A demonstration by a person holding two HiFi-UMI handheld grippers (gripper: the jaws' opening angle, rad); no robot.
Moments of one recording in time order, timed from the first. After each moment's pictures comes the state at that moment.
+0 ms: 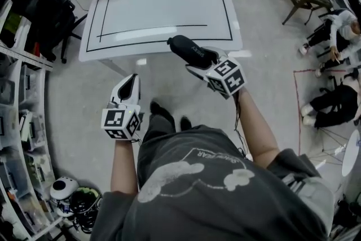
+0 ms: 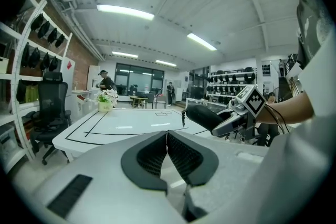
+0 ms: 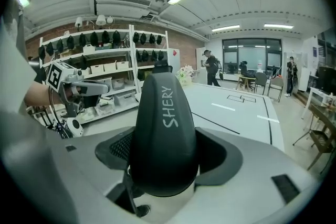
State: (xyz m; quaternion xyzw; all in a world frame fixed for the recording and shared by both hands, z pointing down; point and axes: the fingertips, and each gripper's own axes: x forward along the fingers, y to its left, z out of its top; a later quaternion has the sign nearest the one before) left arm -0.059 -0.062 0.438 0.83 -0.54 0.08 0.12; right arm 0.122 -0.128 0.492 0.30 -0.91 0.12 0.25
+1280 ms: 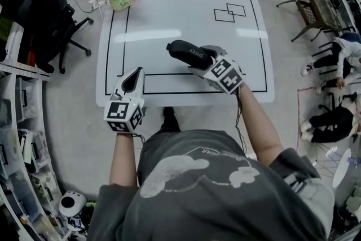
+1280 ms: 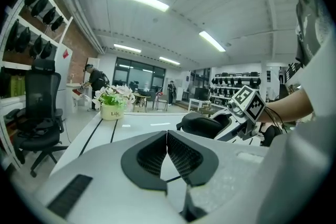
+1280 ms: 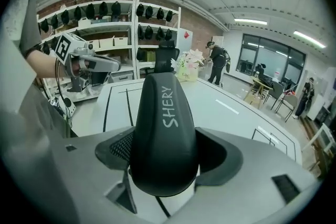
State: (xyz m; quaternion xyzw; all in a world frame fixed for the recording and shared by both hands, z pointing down) left arm -0.207 -0.314 0.464 0.84 -0.52 0.08 0.15; right arm -0.036 -0.361 0.534 0.24 -0.89 0.07 0.37
